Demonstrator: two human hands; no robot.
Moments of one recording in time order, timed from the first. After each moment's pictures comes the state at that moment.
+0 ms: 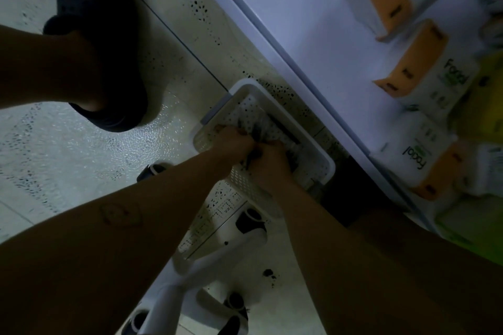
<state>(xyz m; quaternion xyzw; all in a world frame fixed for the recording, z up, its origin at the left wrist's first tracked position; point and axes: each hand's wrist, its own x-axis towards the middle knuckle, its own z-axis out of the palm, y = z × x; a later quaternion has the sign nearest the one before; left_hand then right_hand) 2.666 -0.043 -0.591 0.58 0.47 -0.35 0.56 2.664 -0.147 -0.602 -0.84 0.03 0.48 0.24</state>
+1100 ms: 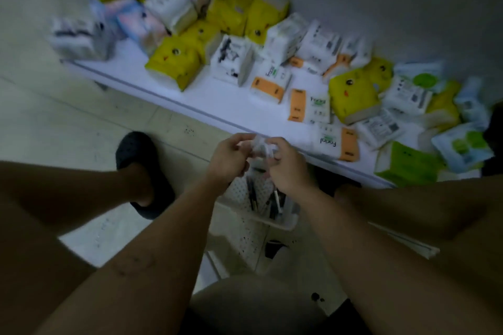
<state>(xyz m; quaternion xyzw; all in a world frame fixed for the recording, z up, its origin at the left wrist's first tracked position) 2.661 -0.017 -0.407 0.71 0.15 -0.18 0.67 2.657 -0.154 -0.409 -0.87 0.09 0.18 0.45</state>
